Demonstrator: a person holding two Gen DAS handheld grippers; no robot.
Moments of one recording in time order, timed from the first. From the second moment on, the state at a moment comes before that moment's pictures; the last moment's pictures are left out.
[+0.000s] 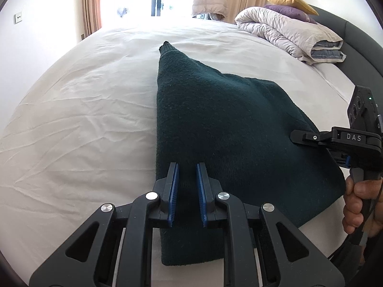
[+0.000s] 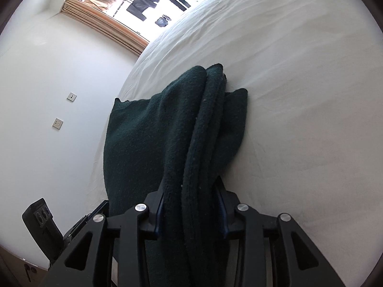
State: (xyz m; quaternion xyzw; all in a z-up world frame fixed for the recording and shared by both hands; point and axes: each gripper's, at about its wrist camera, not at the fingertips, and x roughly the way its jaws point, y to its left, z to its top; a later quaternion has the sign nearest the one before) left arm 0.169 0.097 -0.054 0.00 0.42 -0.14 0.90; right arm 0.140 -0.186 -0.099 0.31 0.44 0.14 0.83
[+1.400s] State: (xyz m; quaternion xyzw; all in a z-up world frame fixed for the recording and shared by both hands) left arm 0.007 0.118 0.056 0.01 0.31 -0.02 0.95; right arm -0.080 -0.087 0.084 0.06 0.27 -0.03 0.96
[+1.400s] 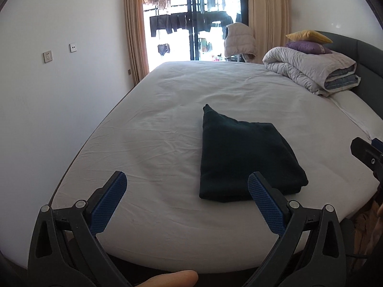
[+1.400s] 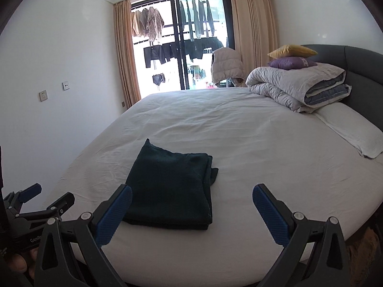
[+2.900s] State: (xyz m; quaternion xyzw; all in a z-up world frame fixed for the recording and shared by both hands) left arm 0.041 0.114 -0.001 0.01 0.39 -0.03 0.92; right arm -0.057 -0.086 0.034 0.05 0.35 -0.04 0.93
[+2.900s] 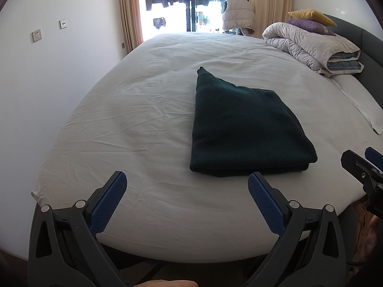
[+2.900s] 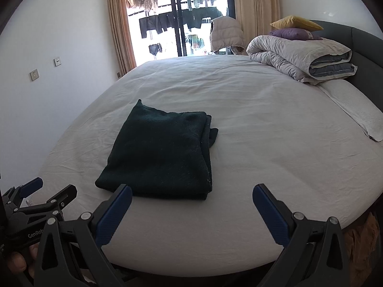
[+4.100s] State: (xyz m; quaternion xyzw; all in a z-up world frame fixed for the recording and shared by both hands) left arm 0.037 0.111 -0.003 0.00 0.39 -0.03 0.92; right arm -0.057 -0.085 0.029 0.05 0.36 -0.03 0.93
